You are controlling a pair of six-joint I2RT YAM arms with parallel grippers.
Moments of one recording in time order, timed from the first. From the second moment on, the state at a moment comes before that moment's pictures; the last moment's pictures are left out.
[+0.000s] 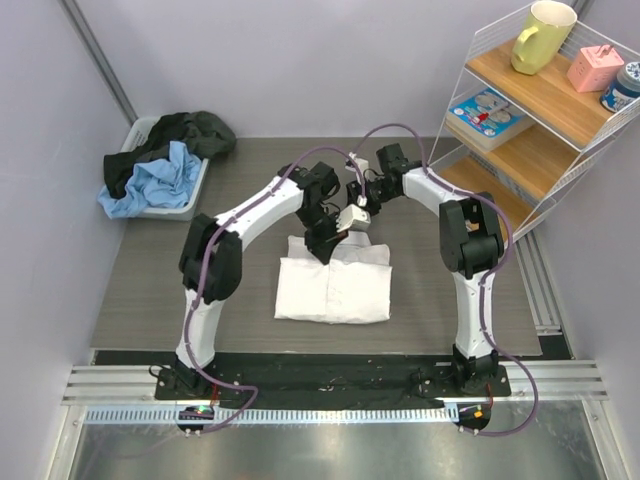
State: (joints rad) left arm -0.66 2.05 1.81 -1.21 0.60 0.77; right arm 0.30 2.18 1.69 -0.60 -0.80 -0.19
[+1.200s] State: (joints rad) left arm -0.59 1.74 1.22 -0.75 0.74 0.60; right arm 0.39 2.09 1.37 -0.47 -0.84 -0.10
